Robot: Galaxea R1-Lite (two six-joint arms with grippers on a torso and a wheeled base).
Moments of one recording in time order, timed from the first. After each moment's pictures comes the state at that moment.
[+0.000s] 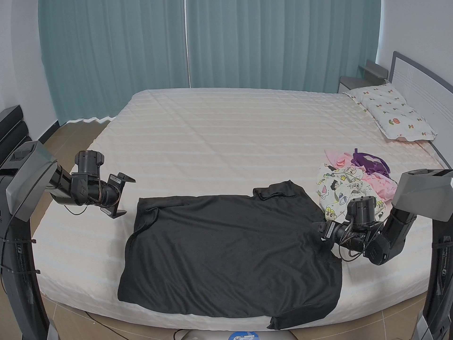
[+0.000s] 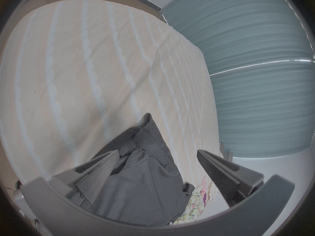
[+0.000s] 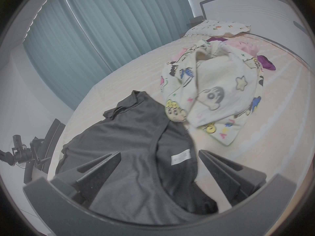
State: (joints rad) left arm 0.08 2.32 -1.33 -0.28 -0.28 -1.18; right arm 0.22 2.32 -0.69 -1.01 -0.06 0.54
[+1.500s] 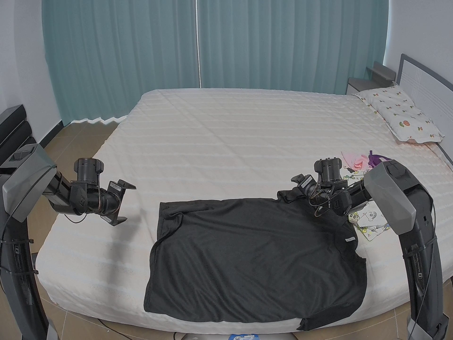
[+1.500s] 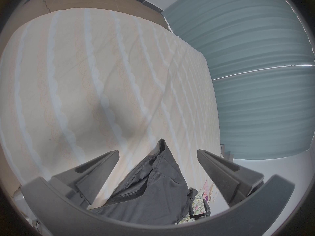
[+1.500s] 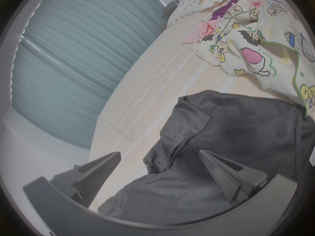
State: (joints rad) left arm 0.06 2.30 -1.20 -0.38 -0.28 -1.17; right arm 0.22 2.65 -1.68 -0.45 -0.06 1.00
